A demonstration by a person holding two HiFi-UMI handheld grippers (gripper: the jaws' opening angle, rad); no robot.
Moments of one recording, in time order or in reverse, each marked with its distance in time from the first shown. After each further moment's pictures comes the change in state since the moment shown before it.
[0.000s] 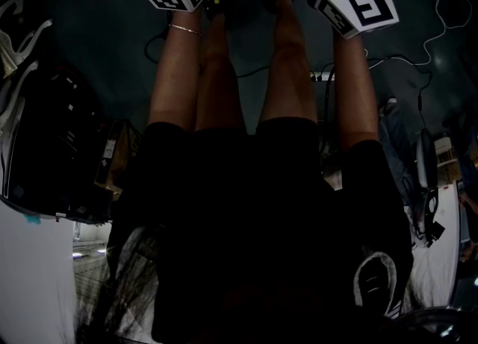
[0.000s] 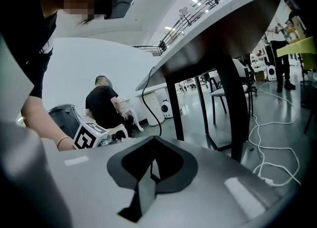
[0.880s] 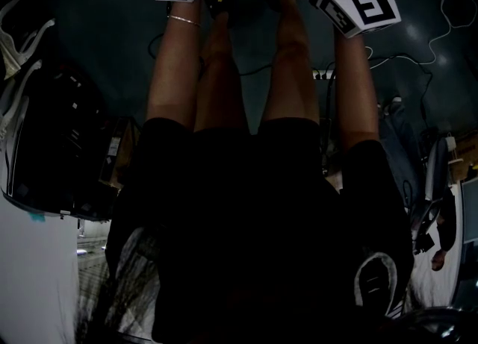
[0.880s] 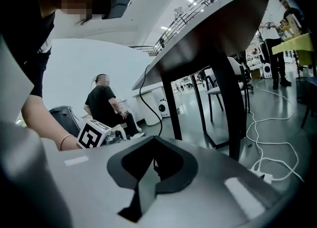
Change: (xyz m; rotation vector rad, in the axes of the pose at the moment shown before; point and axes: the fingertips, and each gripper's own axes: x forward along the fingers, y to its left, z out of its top) left arm 0.012 0.012 0.003 0.021 0.022 0.007; right arm -0.001 -0.005 -0.007 0.023 0.003 -0.028
